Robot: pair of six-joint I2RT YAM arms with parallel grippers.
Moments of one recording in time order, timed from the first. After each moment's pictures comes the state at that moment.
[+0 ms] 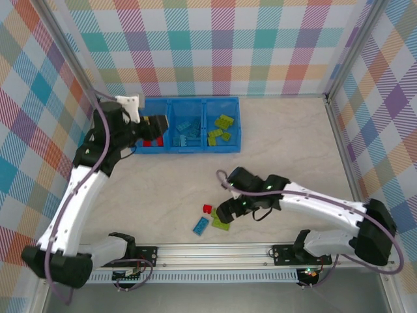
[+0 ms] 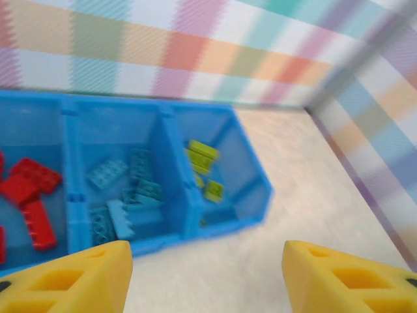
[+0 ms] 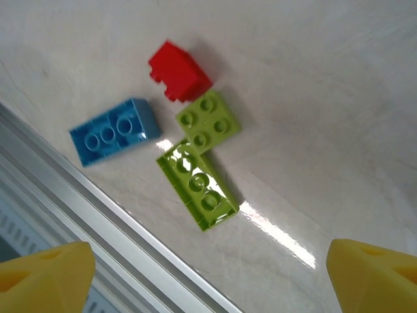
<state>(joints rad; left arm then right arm) -0.24 1.08 1.27 -0.61 0.32 -0.25 1.03 1.27 0.87 -0.78 -0.13 0.44</state>
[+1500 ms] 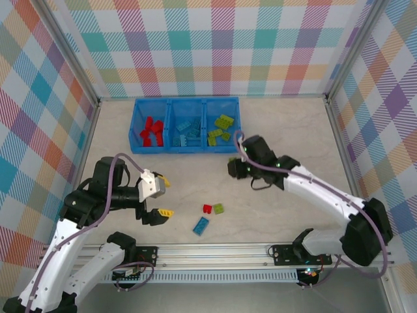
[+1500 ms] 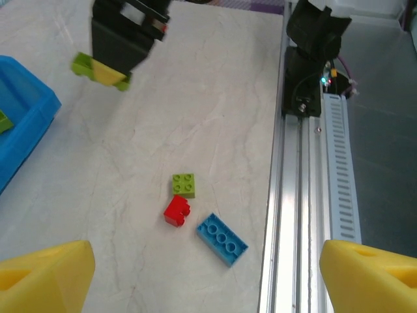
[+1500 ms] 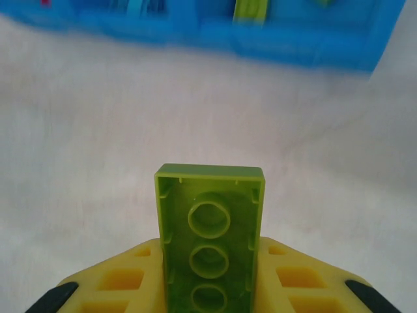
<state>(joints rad) -0.38 0.71 0.97 -1.06 0.78 0.60 0.67 1.32 1.00 -0.51 -0.06 0.44</state>
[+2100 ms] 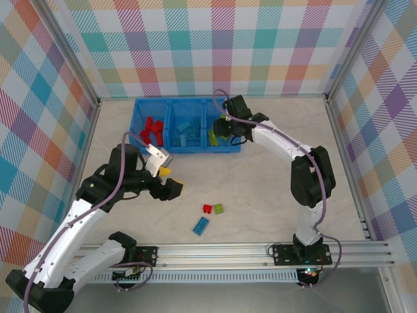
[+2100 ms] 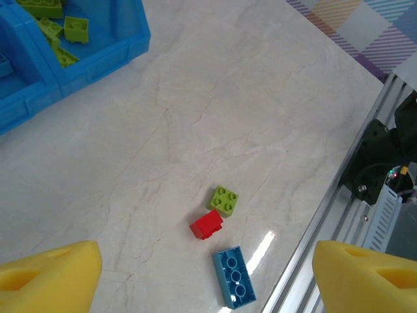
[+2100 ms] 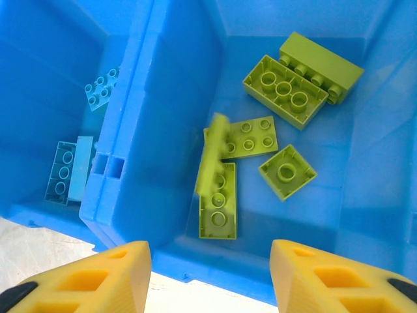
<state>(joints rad) -0.46 0.85 0.97 -0.83 0.48 0.03 0.55 1.91 1.60 -0.52 -0.02 0.39</state>
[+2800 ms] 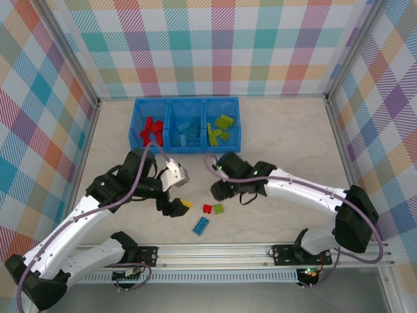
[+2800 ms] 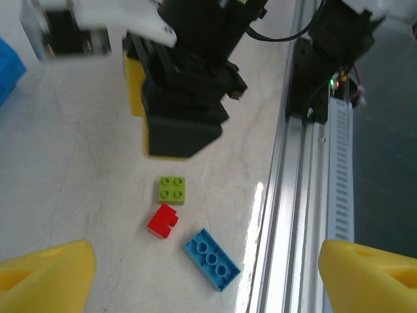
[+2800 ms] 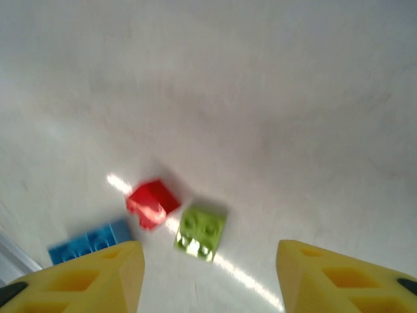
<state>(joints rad) -0.63 0.89 0.95 -0.86 0.61 0.38 0.97 1.42 1.02 -0.71 0.00 0.38</state>
